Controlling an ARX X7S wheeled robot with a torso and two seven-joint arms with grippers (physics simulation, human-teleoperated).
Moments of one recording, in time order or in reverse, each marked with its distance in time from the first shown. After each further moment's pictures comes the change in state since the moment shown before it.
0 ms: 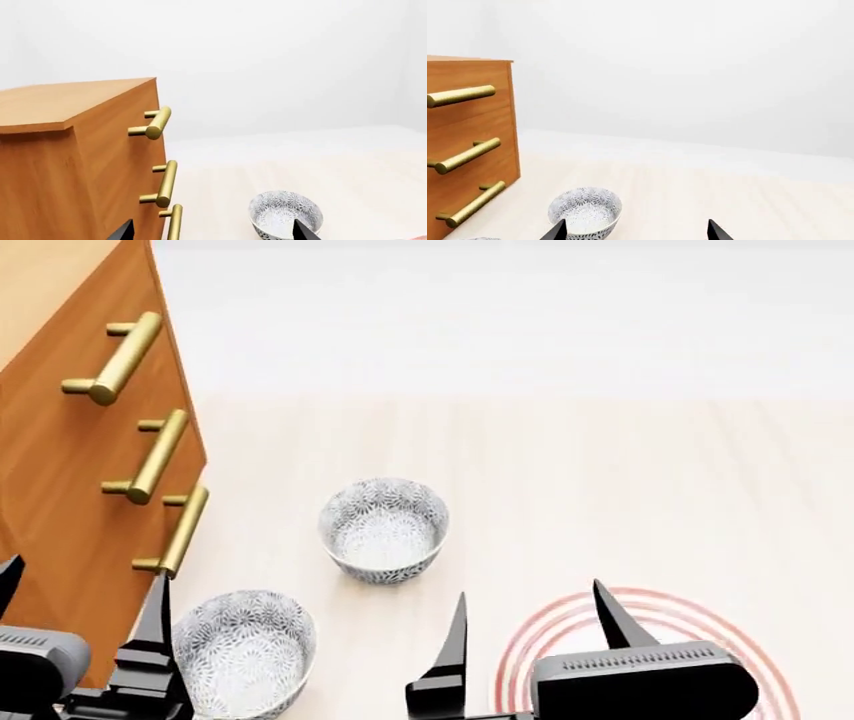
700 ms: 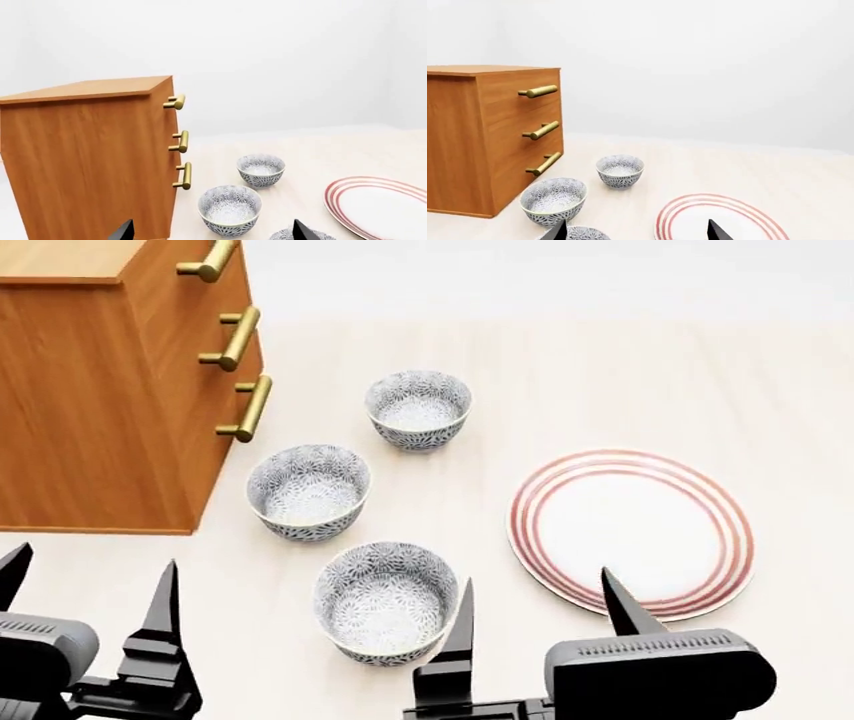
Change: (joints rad) left arm -0.033 0.021 0.008 0.004 0.012 -0.031 0.011; right arm 0.021 -0.018 0.039 -0.016 0.016 0.033 -0.019
